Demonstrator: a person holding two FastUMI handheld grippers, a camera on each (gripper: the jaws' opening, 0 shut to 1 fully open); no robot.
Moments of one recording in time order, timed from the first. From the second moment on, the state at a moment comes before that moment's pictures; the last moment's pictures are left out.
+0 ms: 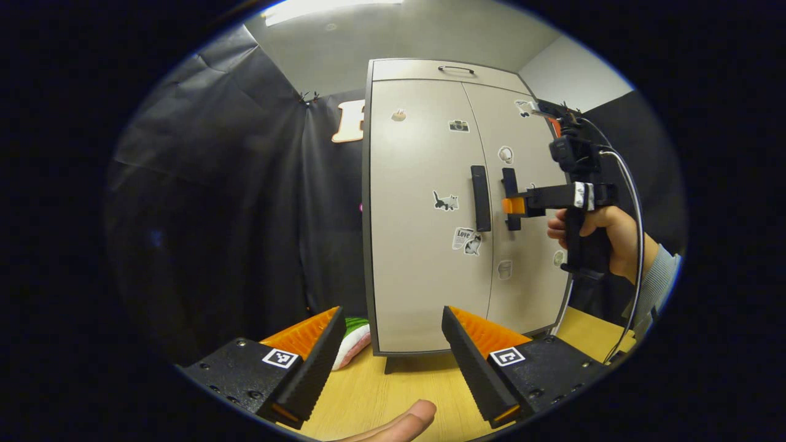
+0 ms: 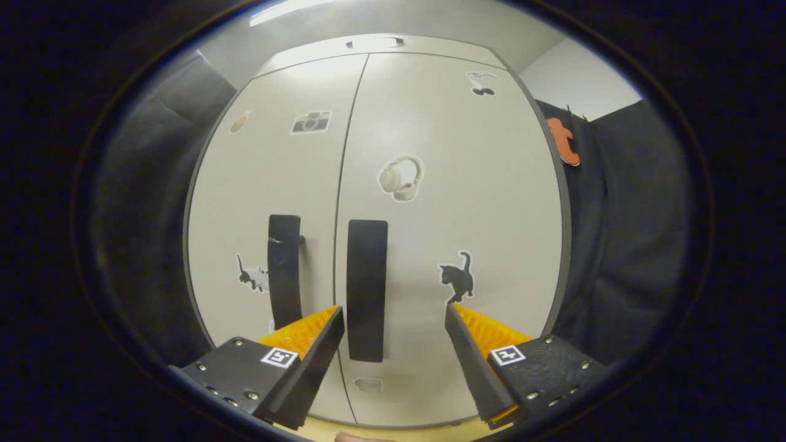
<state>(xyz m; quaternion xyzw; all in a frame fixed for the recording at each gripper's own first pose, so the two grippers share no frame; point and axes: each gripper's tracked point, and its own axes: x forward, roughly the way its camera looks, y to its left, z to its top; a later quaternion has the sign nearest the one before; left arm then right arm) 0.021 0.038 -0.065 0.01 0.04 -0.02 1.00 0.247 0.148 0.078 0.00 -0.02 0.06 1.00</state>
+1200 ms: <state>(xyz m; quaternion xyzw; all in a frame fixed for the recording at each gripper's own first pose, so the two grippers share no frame) -0.034 0.033 -0.043 -0.02 0.03 -0.01 1.00 0.226 0.157 0.095 0.04 0.04 0.12 0.99</state>
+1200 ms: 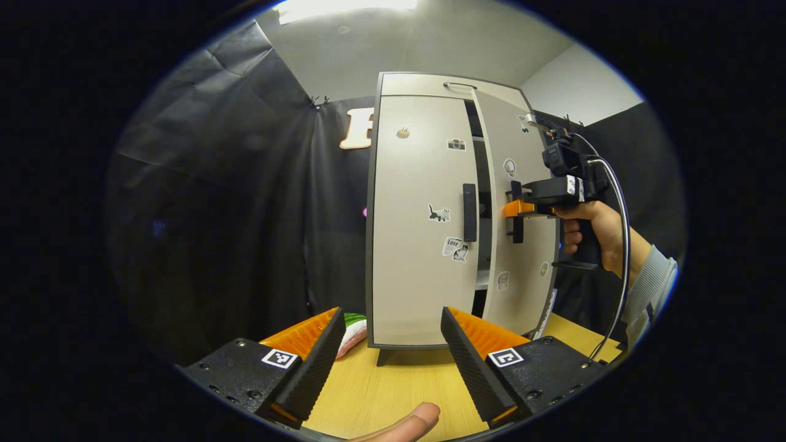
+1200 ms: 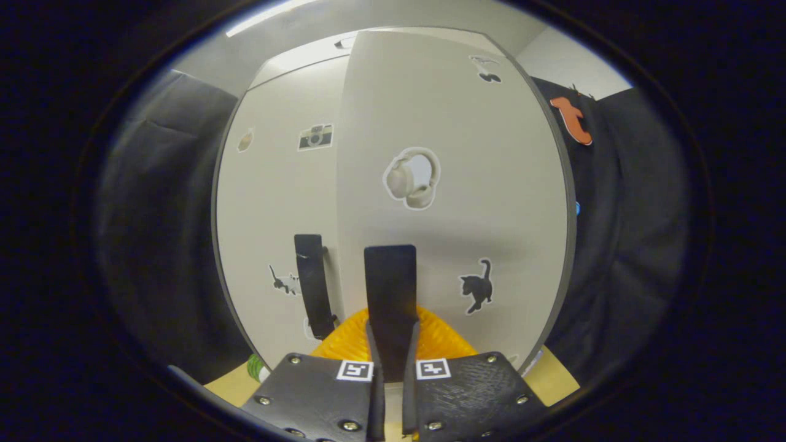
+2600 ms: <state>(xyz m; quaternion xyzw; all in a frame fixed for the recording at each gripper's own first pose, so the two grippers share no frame) -0.054 0.014 -0.053 -0.03 0.03 -0.05 1.00 0.192 0.102 0.102 0.04 0.03 0.14 0.99</state>
